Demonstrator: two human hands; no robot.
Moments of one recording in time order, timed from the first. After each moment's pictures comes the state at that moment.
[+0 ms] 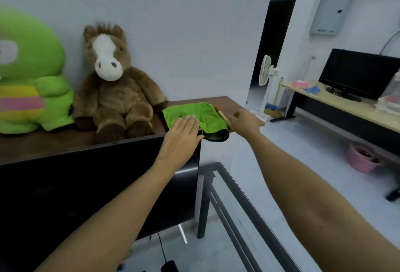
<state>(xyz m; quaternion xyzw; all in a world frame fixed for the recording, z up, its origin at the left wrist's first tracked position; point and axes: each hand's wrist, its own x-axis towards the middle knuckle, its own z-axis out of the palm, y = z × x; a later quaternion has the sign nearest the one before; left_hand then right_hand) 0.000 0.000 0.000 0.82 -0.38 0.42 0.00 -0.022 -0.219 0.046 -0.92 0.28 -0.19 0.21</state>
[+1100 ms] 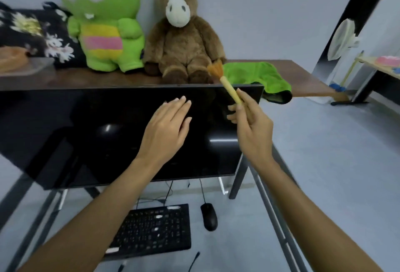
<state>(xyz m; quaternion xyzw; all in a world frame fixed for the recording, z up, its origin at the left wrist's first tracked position) -0.092 0.173 -0.028 0.86 -0.29 0.38 0.18 -0.137 -0.025 -0.008 -0.76 -0.05 -0.35 0.55</state>
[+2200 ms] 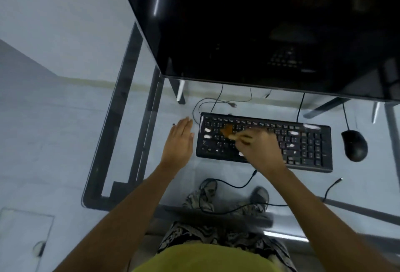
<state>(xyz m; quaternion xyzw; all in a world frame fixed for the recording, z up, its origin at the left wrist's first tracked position) -0.198 0.548 -0.366 0.97 -0.03 -0.03 0.25 -0.185 0.313 -0.277 -0.94 -0.08 0.05 0.32</state>
